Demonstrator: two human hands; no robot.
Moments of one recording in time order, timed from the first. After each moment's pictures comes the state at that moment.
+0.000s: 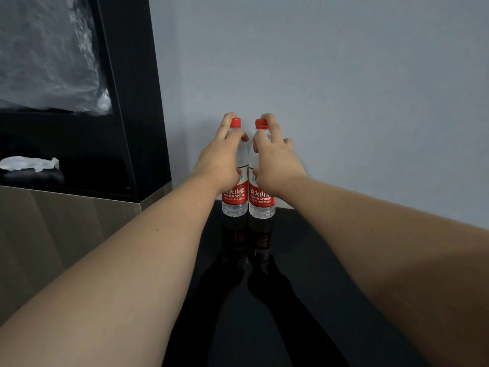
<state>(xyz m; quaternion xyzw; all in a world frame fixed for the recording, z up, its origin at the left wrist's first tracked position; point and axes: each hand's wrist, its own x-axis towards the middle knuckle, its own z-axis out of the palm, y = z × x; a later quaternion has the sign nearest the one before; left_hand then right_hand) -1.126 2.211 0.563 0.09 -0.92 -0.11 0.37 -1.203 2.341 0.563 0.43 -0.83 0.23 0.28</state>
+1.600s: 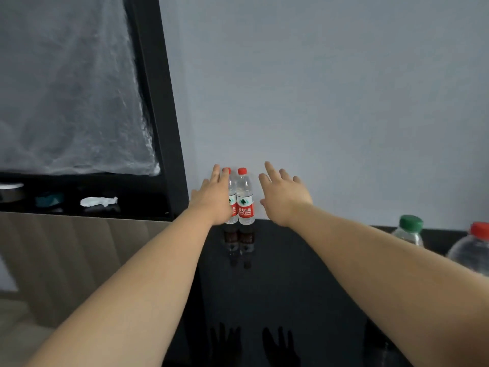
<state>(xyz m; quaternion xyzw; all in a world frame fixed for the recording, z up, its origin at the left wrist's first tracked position) -0.931 2.367 0.675 0.22 -0.96 -0.05 0.16 -1.029 2.529 0.669 0.39 -0.89 -0.01 0.24</state>
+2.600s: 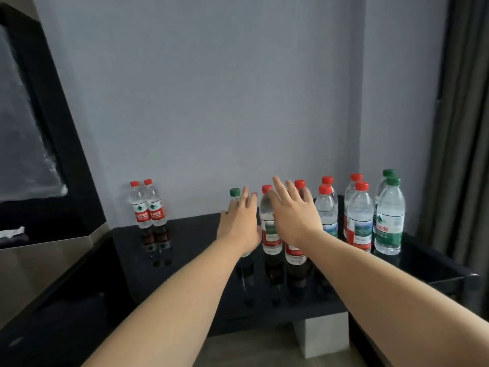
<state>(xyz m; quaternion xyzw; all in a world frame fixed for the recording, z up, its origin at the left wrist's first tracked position) -0.877 2.768 0.629 0.00 -0.97 0.00 0.23 -0.929 2.920 0.622 0.24 -0.92 -0.02 0.30</state>
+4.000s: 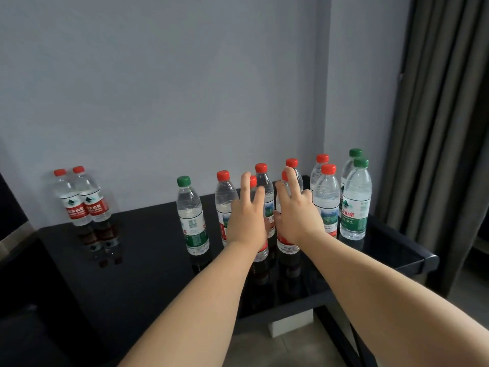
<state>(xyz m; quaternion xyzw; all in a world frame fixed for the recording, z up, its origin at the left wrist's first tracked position) -0.967 2.861 0.566 -0.05 -0.93 -0.10 0.34 -0.995 2.997 0.565 0.14 -0.94 0.15 0.29</state>
